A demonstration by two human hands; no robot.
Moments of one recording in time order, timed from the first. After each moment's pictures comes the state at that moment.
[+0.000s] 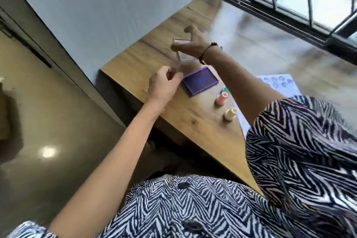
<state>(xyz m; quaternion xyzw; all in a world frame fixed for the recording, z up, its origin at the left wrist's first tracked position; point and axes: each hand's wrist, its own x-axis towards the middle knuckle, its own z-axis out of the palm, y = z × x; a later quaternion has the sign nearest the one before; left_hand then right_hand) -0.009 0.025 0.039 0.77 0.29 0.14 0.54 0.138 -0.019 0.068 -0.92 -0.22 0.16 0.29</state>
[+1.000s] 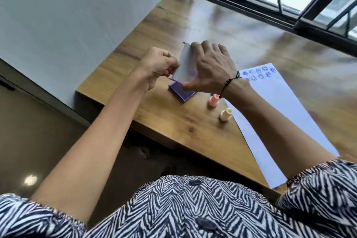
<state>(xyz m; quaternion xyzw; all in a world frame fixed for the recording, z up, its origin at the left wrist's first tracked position) 0.063 0.059 0.065 0.73 0.14 -0.04 0.66 0.082 -0.087 0.086 -0.96 -0.29 -0.02 0.02</state>
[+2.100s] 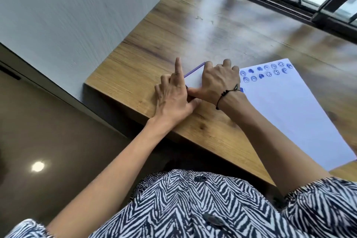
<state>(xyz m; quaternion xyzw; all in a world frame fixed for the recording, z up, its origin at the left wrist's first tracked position) 0.001 0.026 0.000 0.94 0.07 0.09 0.31 0.068 -0.072 0.042 -0.98 -0.17 0.03 -0.05</state>
